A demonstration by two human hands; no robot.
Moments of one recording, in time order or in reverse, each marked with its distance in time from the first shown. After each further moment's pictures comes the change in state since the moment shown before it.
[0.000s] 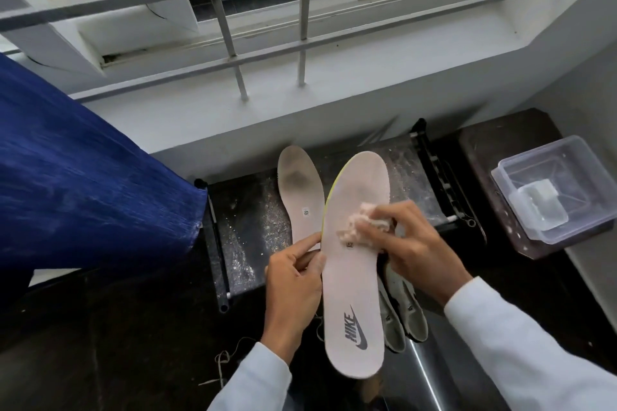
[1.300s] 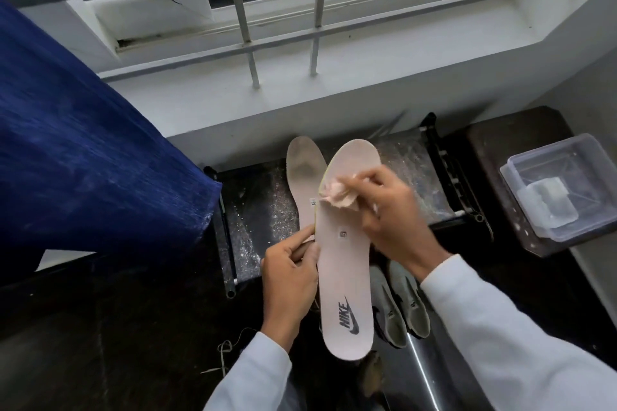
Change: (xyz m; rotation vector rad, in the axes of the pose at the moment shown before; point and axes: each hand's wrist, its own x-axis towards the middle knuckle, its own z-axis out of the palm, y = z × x) left_hand -0.002 -0.014 -0.016 0.021 0.097 0.020; right_hand 0.054 -0.033 0.016 0.207 0.013 0.348
